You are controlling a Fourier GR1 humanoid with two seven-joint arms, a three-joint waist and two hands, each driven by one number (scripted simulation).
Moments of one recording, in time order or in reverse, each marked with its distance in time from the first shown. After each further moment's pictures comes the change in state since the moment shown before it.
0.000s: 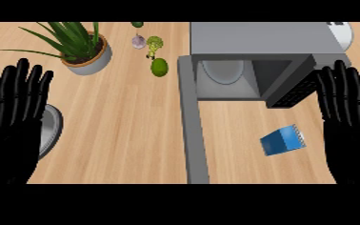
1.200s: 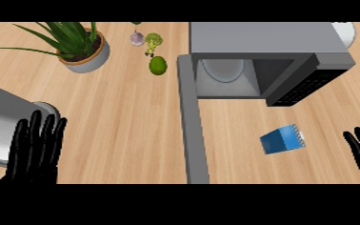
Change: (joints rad) left arm 0.365 -0.109 -0.121 -0.031 0.159 -0.008 -0.154; right arm 0.412 -0.050 -0.208 -0.089 -0.268 0.350 -0.067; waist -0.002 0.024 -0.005
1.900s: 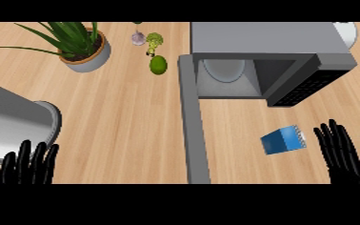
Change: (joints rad) left arm 0.207 0.011 -0.032 -0.039 0.018 -0.077 -0.141; right arm -0.079 0.090 -0.004 0.349 0.172 -0.013 -0.220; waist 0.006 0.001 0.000
